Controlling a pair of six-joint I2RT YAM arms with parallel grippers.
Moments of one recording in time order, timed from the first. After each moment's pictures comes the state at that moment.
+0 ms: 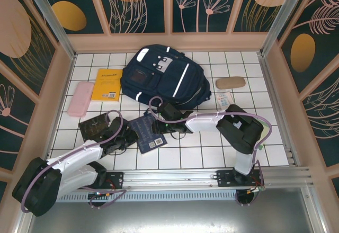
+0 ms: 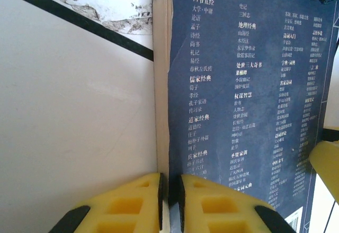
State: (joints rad) left arm -0.57 1.04 0.28 -0.22 0.09 -1.09; right arm 0.97 1.84 0.97 -0.06 -0.17 0.73
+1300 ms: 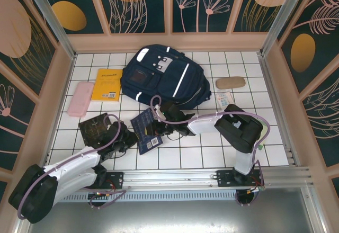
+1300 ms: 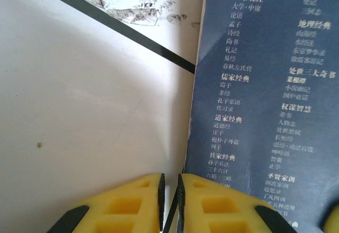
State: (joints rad) left arm -0.59 0.94 0.19 -0.13 0.08 -1.13; right arm 0.96 1.84 0.89 0.27 -0.52 0.86
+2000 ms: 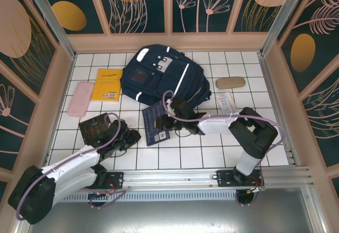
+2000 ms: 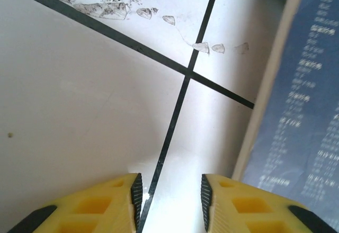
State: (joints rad) left arm -0.60 0.92 0.24 -0.19 0.10 -1.13; right arm 0.87 1.68 0.78 0.24 -0.41 0.86
